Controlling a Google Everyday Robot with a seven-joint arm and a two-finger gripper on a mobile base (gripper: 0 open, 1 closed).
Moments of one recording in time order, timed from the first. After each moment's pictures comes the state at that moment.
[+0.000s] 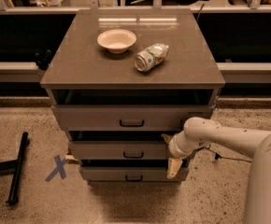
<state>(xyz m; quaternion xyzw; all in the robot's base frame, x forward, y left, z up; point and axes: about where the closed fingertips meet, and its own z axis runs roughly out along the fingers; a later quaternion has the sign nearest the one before) 0.584 -0.138 0.437 -0.72 0.66 0.08 0.20</state>
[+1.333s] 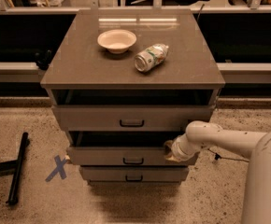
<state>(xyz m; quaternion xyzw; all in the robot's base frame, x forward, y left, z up) 0.582 -0.149 0.417 -0.69 0.69 0.08 0.20</state>
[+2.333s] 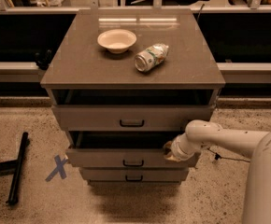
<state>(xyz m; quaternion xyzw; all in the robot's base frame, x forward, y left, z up) 0.582 -0.149 0.425 -0.69 0.69 0.08 0.20</state>
